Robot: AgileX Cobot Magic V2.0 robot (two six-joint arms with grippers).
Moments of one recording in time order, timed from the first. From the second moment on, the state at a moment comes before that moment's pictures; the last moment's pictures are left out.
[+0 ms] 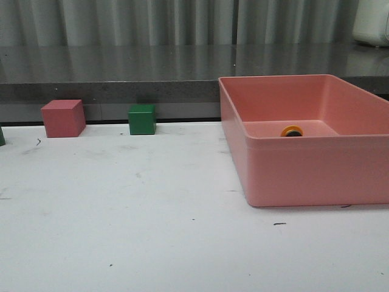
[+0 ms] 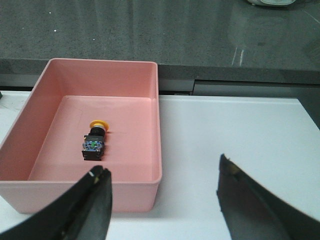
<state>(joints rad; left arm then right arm) 0.00 0.45 -0.67 -0.02 0.54 -0.07 0.02 0.42 -0.65 -0.10 0.61 0.09</state>
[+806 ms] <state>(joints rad) 0.00 0.45 -0.67 -0.02 0.55 -0.07 0.02 0.46 -0.65 -0.07 0.60 0.09</state>
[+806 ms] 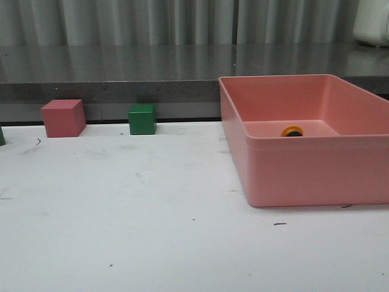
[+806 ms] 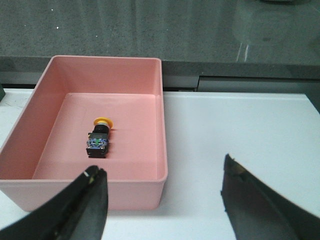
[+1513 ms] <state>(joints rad) 0.00 0.45 -0.67 -0.02 0.55 -0.07 0.23 1.19 -1.05 0.08 0.82 -0.03</state>
